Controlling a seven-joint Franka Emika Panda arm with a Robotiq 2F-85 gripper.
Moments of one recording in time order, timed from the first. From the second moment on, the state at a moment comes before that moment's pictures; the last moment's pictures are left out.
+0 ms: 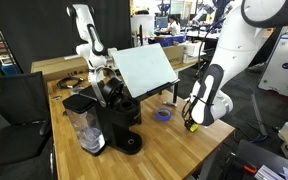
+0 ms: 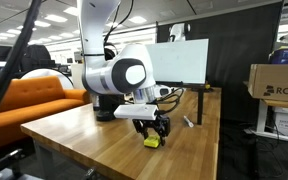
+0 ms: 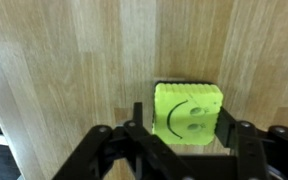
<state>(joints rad) -0.20 0.54 -0.21 -2.53 -0.05 3.24 -0.15</state>
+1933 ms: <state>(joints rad) -0.18 -0.02 -0.14 -2.51 -0.05 2.63 -0.17</state>
